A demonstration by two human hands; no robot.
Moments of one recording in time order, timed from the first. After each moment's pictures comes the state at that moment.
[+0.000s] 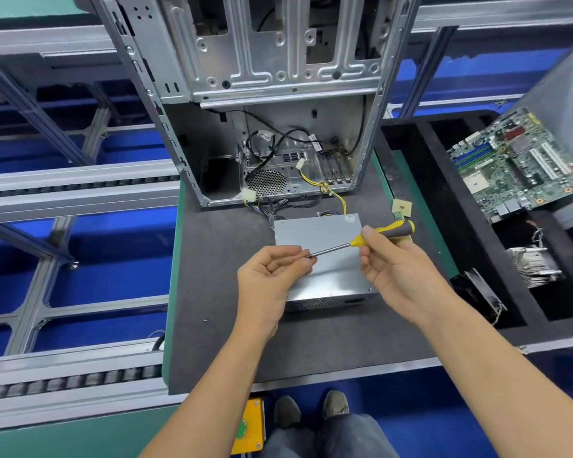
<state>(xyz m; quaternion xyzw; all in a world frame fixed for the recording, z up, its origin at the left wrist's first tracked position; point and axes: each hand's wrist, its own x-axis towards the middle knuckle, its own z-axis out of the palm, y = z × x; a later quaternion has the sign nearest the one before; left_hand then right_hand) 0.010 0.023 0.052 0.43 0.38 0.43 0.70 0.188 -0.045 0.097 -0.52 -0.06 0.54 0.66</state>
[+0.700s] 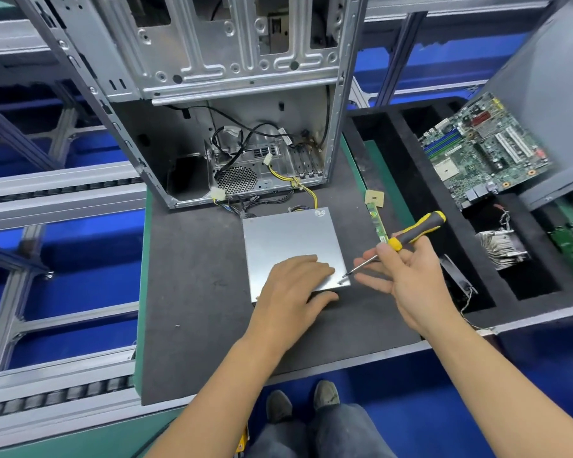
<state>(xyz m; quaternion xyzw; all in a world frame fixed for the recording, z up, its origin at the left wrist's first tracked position) 0.046 -0.004 0.029 0.90 0.24 0.29 0.23 0.220 -0.093 0.073 -0.63 -0.15 0.39 0.65</state>
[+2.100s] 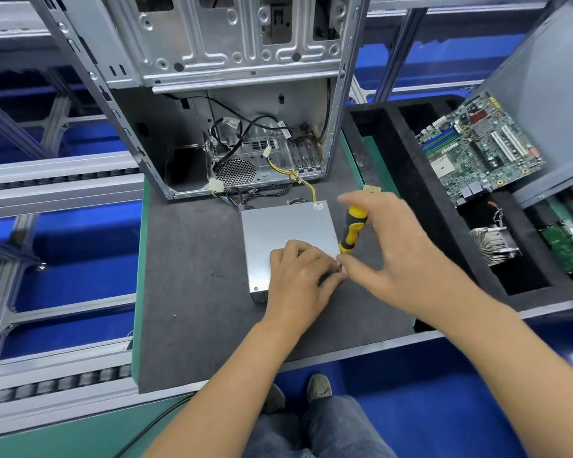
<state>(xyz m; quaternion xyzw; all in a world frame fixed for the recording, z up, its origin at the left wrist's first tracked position) 0.071 -0.013 0.029 0.87 0.32 0.31 0.22 0.208 -0.089 0.136 -0.67 -0.66 0.12 0.32</state>
